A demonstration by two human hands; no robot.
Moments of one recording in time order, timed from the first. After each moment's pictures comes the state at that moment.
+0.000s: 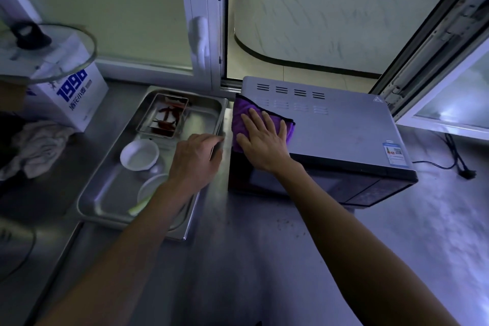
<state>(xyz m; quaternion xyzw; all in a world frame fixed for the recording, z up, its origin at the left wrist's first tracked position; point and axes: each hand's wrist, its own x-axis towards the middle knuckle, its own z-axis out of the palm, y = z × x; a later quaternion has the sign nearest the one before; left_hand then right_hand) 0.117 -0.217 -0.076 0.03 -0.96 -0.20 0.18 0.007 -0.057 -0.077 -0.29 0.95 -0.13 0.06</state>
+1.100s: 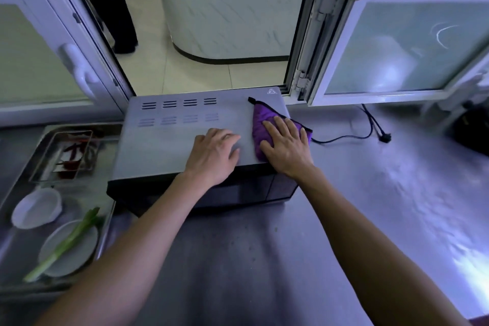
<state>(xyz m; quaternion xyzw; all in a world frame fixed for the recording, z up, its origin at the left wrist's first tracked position) -0.021 0.033 -0.054 -0.11 -0.99 -0.10 0.06 -0.067 0.236 -0.079 -0.10 0.99 -0.14 0.01</state>
